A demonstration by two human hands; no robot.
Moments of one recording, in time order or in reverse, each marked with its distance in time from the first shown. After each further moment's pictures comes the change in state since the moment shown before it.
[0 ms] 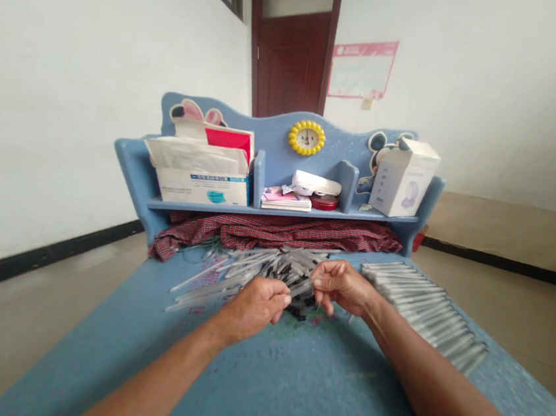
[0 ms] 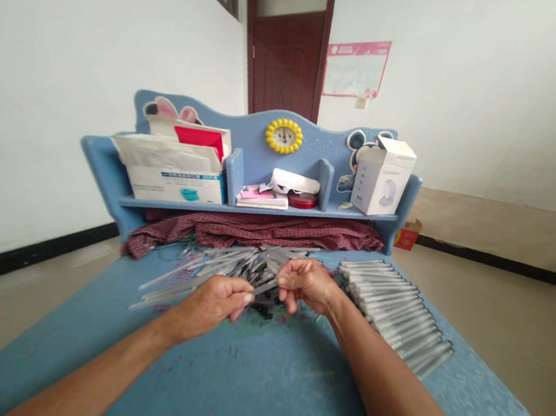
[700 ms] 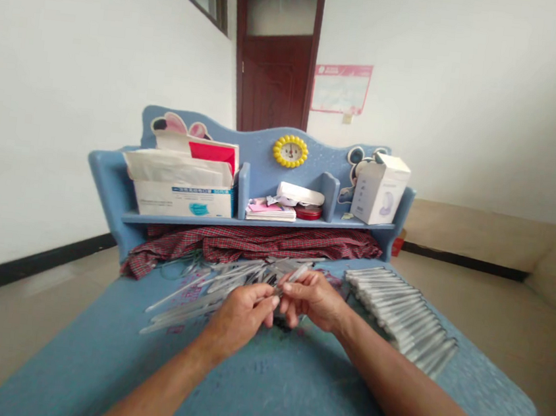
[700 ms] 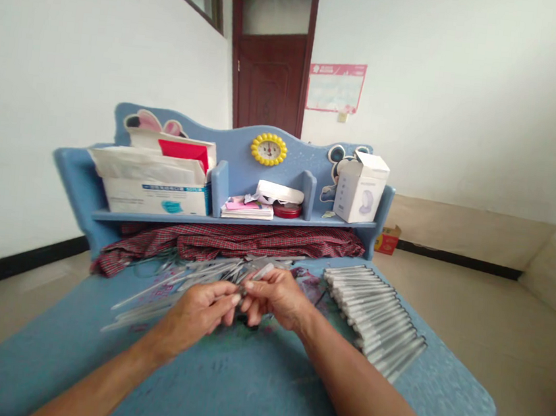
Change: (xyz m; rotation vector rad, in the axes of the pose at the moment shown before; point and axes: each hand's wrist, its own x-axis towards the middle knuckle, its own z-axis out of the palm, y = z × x) left_hand 0.003 -0.005 0.005 -0.082 0.175 0.036; right_hand 0.009 0.000 0.035 0.110 -0.014 -0.087
